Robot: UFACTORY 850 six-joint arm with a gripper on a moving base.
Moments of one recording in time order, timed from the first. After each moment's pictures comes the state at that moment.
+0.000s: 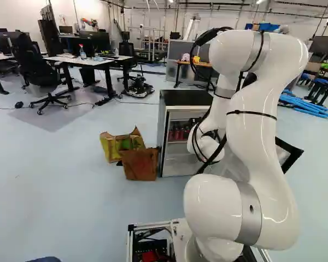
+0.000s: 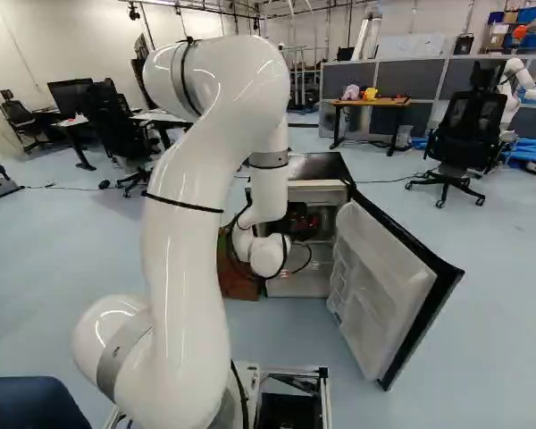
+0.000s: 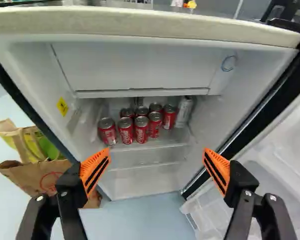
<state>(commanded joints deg) -20.7 -39.1 -32.1 -13.0 72.2 -6.2</state>
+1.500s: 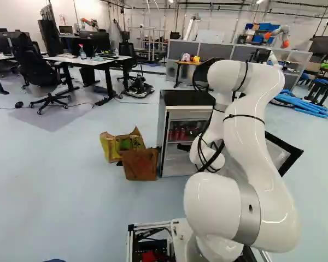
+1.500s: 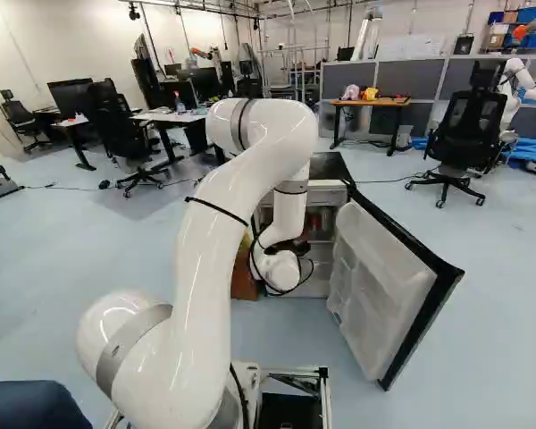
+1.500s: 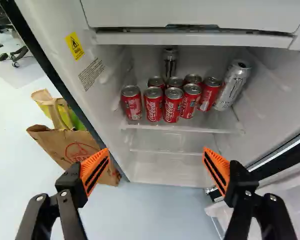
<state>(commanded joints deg) -24.4 -55.8 -43.2 -26.6 72.2 -6.2</state>
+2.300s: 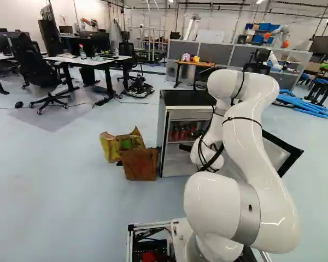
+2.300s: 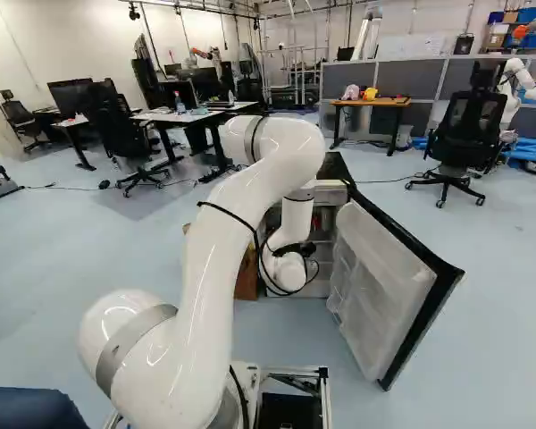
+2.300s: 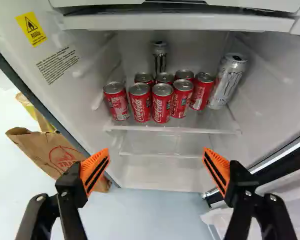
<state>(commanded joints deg) -25.6 -61.2 -50.2 -26.6 72.2 -6.2</state>
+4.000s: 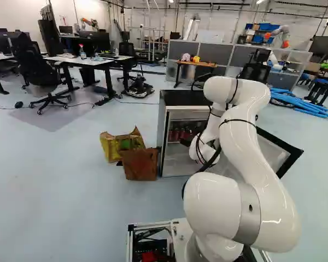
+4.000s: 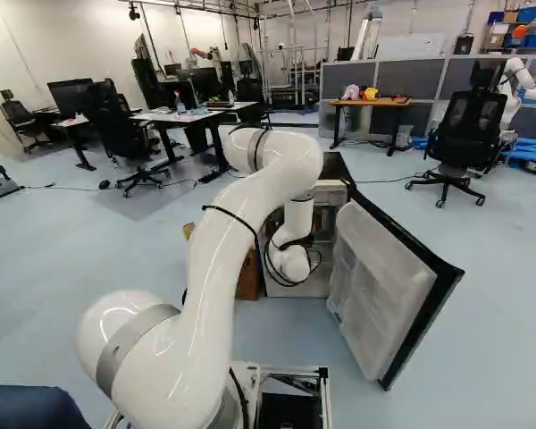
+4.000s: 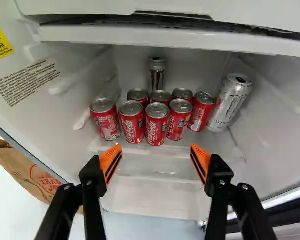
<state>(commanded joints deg) -24.1 -65.6 -59.3 -26.6 72.2 -6.2</state>
